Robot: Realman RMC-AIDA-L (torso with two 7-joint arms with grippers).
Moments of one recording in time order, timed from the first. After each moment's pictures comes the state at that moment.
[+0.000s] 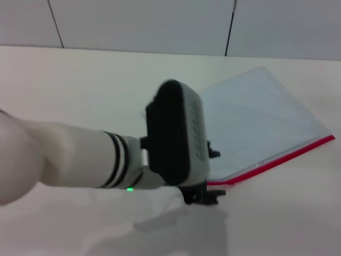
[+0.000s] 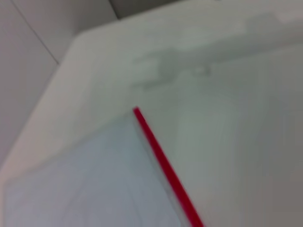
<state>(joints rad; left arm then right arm) -0.32 -1.94 2.09 1.64 2.35 0.83 -2.18 0.48 2.03 0.11 0.06 1.65 1.50 -2.86</state>
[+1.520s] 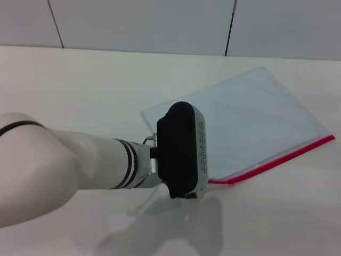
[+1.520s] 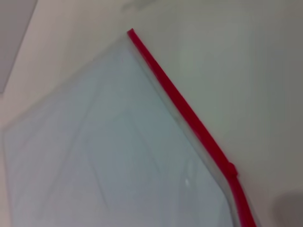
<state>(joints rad) -0.37 -2.02 2.11 1.46 2.59 0.78 -2.21 0.48 2.03 0.11 0.06 1.65 1.50 -2.87</state>
